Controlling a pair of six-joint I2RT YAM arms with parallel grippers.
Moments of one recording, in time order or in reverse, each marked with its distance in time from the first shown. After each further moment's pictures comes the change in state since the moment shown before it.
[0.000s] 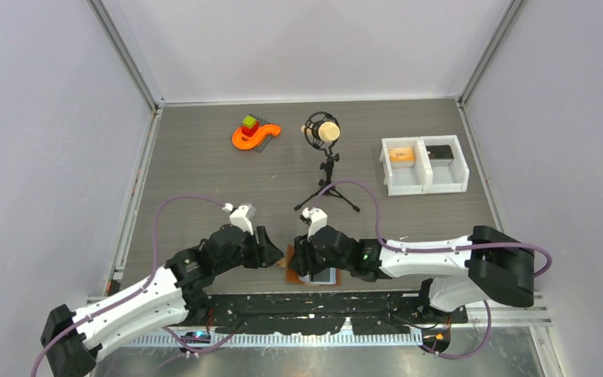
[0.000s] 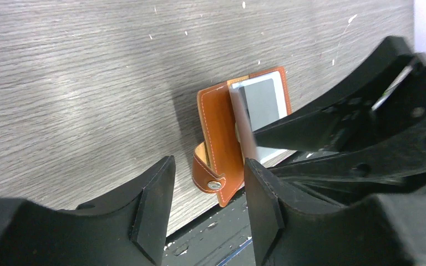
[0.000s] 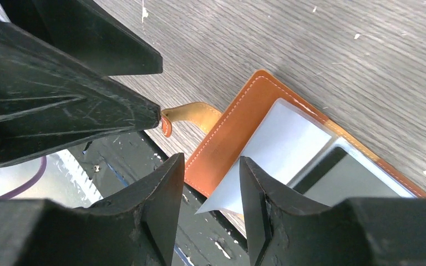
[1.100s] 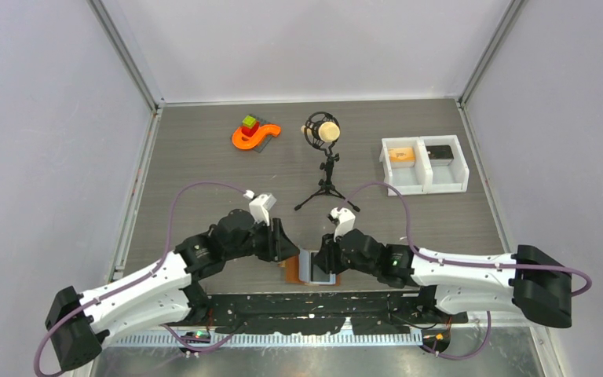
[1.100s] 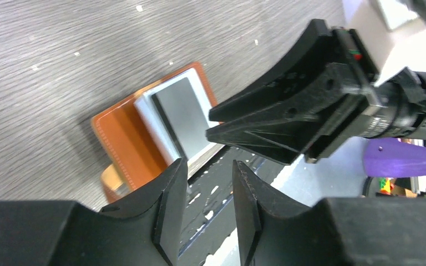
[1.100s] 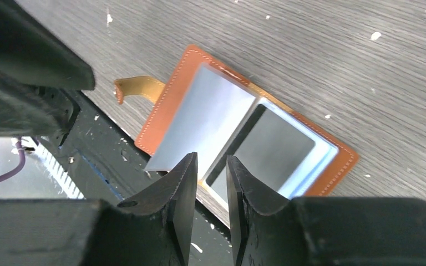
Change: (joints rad) left arm -0.010 0.139 0.146 0.064 0.191 0.044; right arm -0.041 -0.261 -0.153 -0.075 0.058 -0.012
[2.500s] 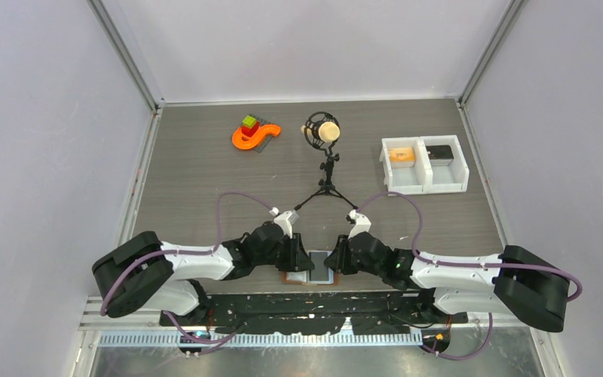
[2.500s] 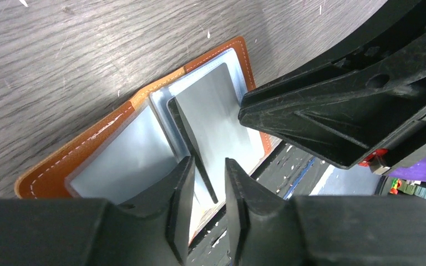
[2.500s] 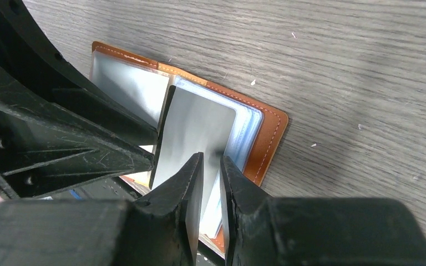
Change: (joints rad) left arm -0.077 0.541 -0.129 0.568 0.036 -0.113; right arm -0.113 0.029 -0.183 0.134 -0.031 0.195
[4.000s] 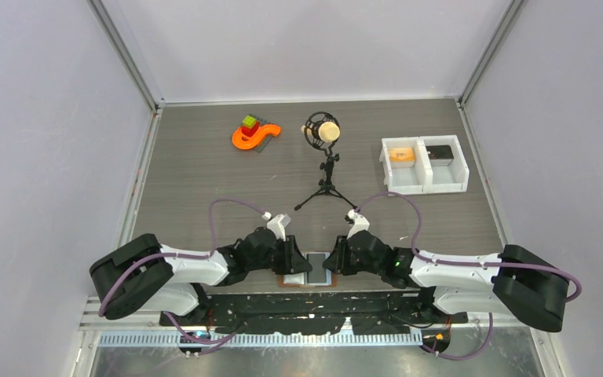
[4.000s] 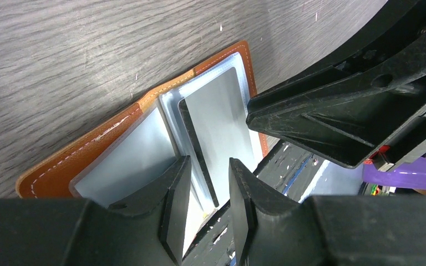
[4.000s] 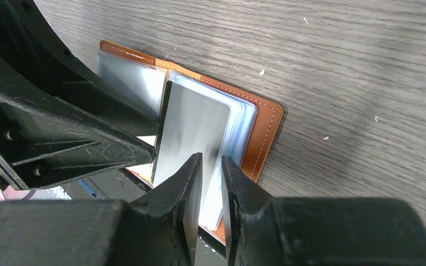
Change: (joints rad) left arm 0.007 -0.019 -0.106 0.141 -0.011 -0.080; right arm -0.016 0.008 0.012 -0.015 -0.064 0.024
